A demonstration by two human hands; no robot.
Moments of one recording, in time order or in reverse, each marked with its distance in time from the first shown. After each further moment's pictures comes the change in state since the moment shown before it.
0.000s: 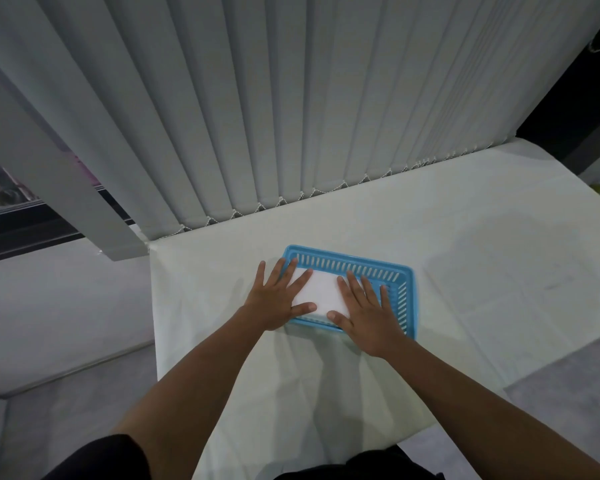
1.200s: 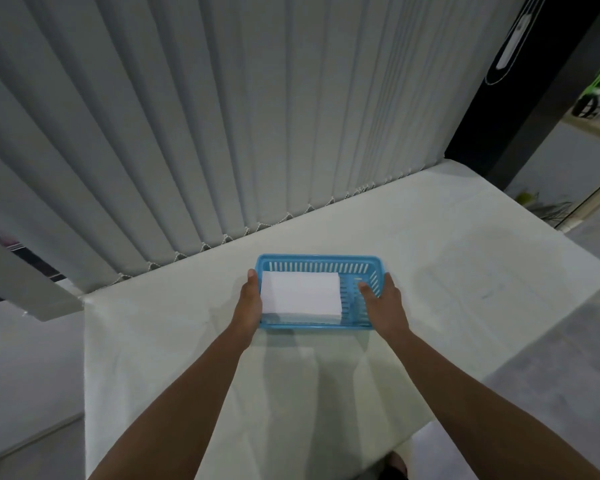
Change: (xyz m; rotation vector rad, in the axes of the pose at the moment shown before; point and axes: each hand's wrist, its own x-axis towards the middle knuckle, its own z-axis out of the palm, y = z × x) left_hand 0.065 0.071 -0.046 -1.526 0.202 -0.600; right_hand 0.008 0.118 -0.057 0.979 0.379 0.609
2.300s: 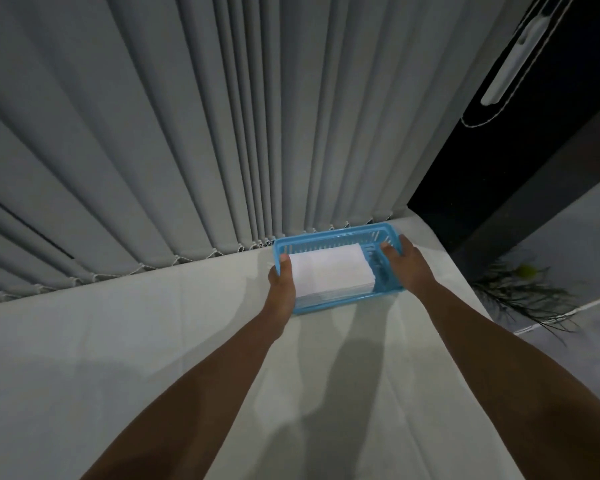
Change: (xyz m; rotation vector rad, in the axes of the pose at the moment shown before) left_hand 0.179 0.165 0.416 -0.295 0.061 -0.110; right_hand 0.493 0.008 -0.232 -0.316 -0.176 -0.213
